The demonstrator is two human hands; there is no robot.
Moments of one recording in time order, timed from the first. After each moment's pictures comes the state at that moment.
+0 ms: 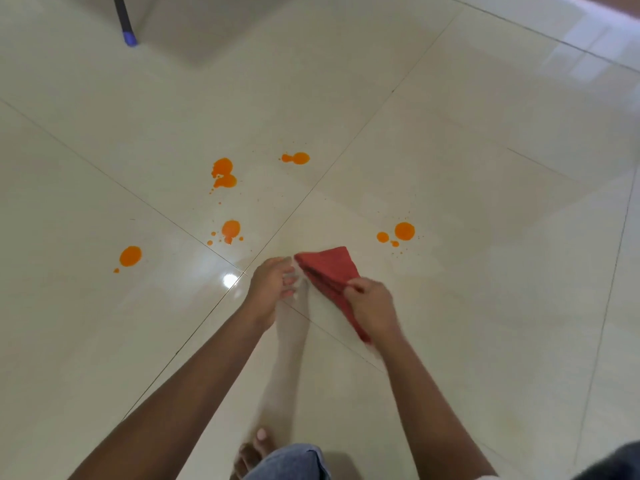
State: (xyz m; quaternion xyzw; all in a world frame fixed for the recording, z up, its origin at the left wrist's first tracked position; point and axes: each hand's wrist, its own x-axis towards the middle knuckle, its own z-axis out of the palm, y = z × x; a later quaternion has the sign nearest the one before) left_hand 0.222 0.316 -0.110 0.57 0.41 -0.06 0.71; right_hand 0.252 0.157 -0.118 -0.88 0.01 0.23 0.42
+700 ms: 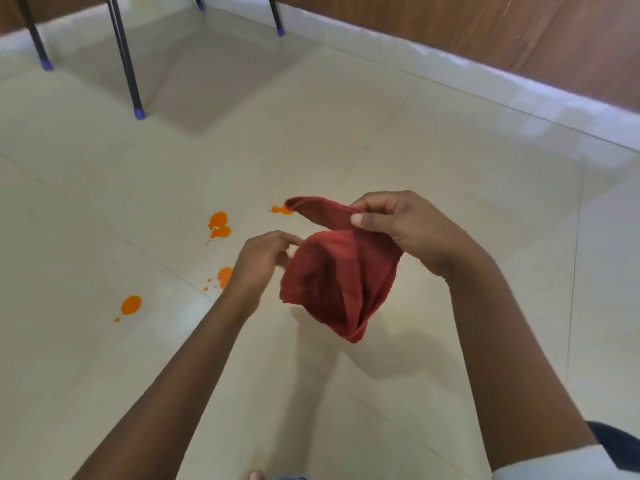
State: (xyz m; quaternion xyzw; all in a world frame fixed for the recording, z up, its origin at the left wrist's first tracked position) left_hand 0.254 0.320 0.022 0.72 0.24 0.01 0.65; right_hand 0.322 0.138 0.105 -0.79 -0.19 0.27 0.52
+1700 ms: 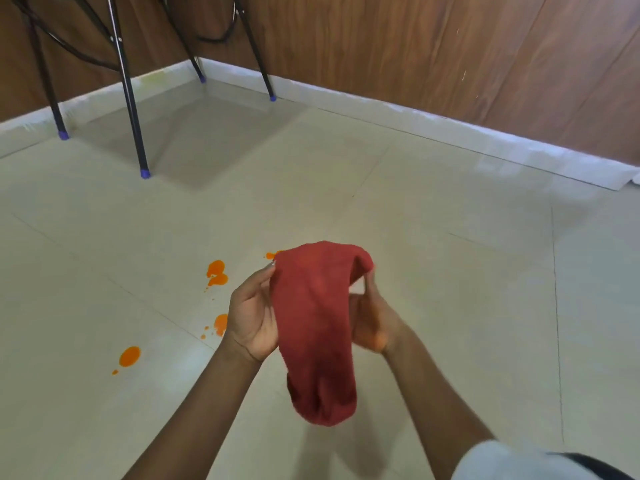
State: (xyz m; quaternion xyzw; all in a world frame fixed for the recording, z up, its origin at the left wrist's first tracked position) left_hand 0.249 0.299 0.053 0.24 0.08 -0.02 0.97; right_hand 0.329 0.141 -0.011 -0.40 0.07 0.45 0.79
